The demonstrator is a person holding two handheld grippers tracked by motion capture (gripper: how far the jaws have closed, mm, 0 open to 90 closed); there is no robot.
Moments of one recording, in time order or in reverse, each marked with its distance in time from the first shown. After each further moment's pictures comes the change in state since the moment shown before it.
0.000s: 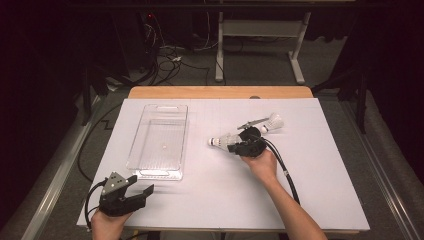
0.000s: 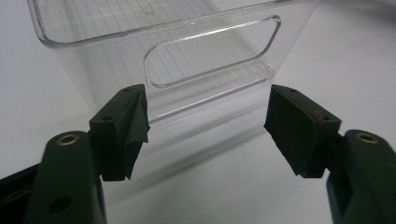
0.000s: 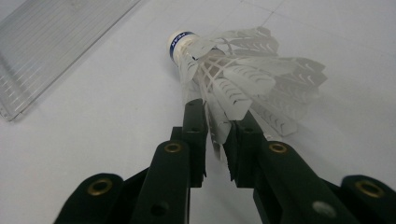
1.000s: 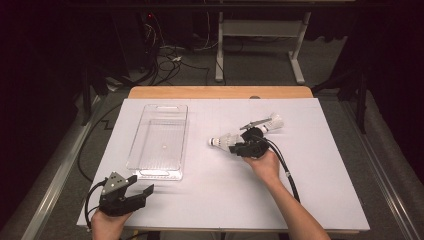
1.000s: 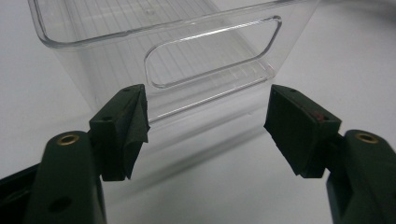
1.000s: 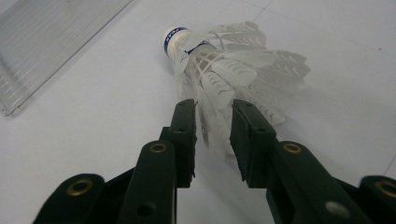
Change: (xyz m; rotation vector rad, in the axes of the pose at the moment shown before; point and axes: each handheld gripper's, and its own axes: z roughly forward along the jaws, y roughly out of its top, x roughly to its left) left arm 0.000 0.000 0.000 -0.005 0.001 -0.005; right arm -0.002 -0.003 -0.007 -0.001 -0.017 -0.006
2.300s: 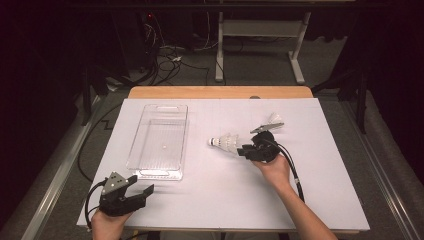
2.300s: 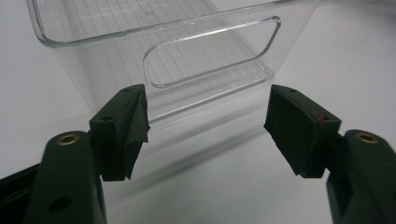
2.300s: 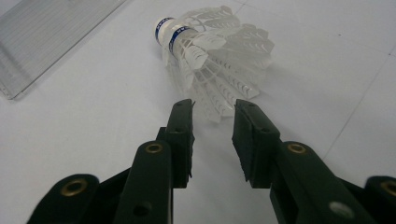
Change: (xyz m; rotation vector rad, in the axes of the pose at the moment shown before) left arm 0.000 0.000 0.000 0.003 -0.003 0.000; right arm -0.008 -0.019 -0.024 -0.037 -0.017 0.002
